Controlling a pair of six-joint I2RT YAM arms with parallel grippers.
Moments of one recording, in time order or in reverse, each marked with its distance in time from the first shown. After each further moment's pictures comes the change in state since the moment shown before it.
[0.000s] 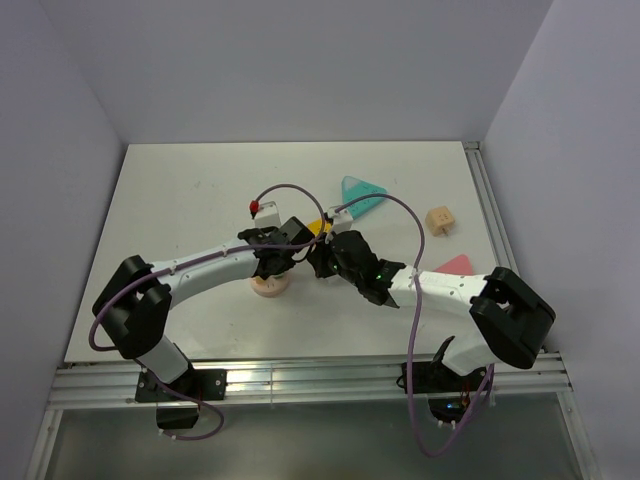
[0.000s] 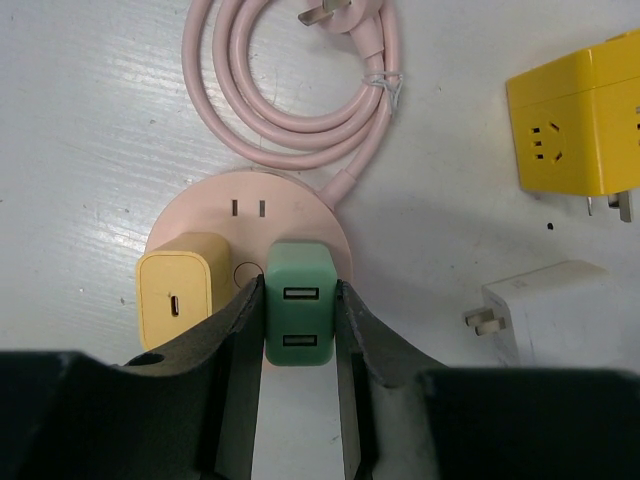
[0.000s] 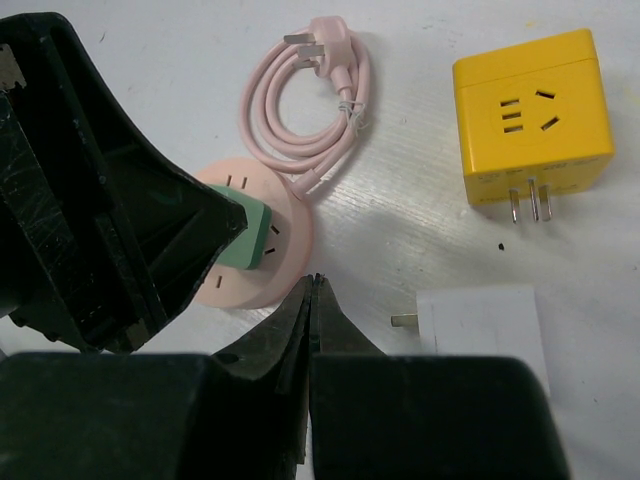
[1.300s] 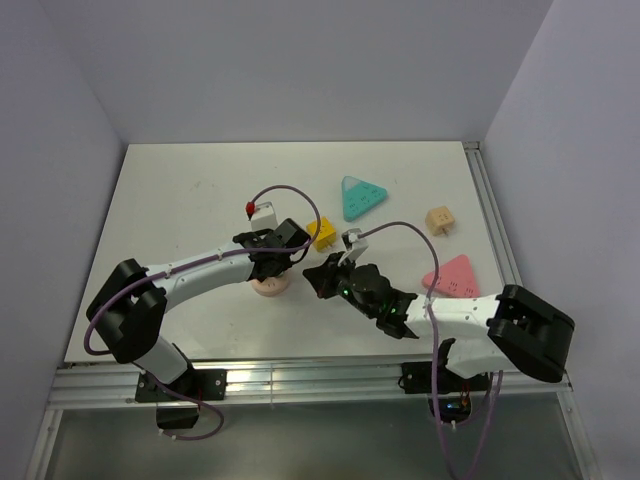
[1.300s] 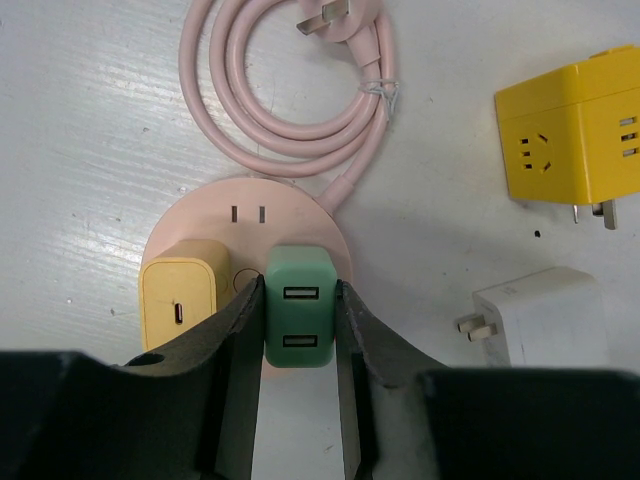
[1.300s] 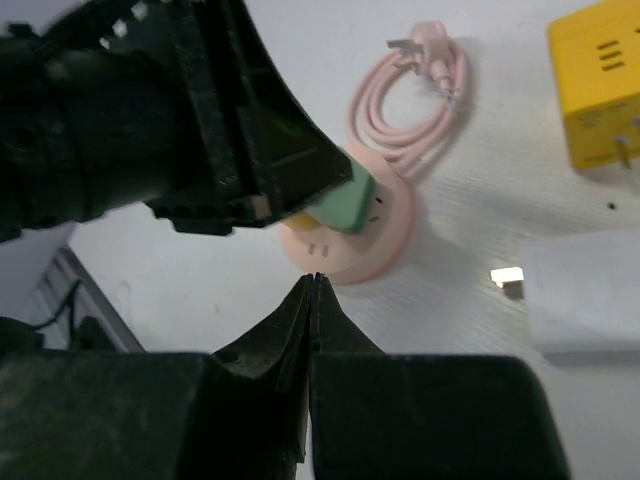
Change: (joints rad) left arm 0.010 -0.033 -0.056 0.076 0.006 0.002; right arm 0.129 -0.153 -0.274 0.335 0.082 0.152
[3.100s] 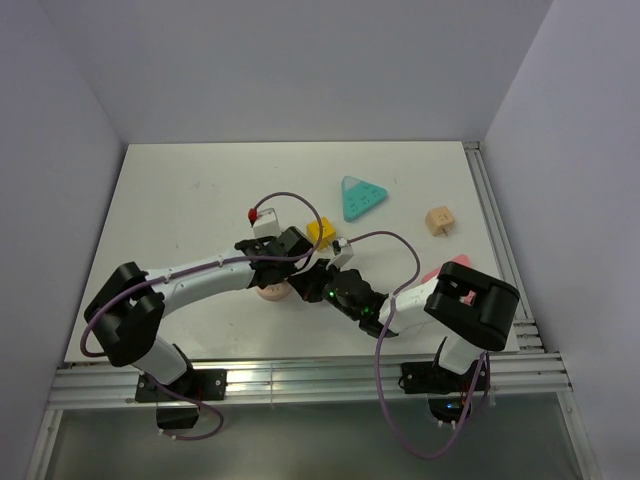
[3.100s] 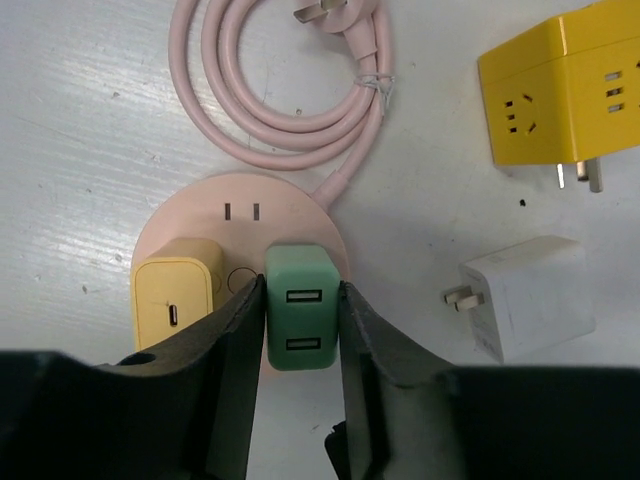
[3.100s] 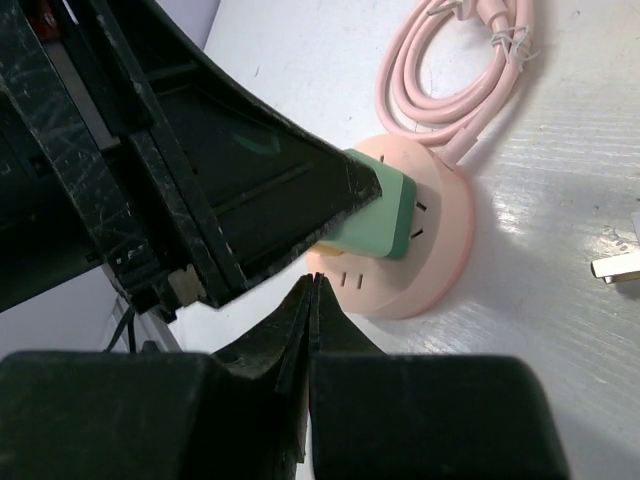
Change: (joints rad) left arm -0.047 -0.023 -0.040 0.029 -0.003 -0.045; right arm 0.037 0.344 0.021 0.341 -0.009 0.253
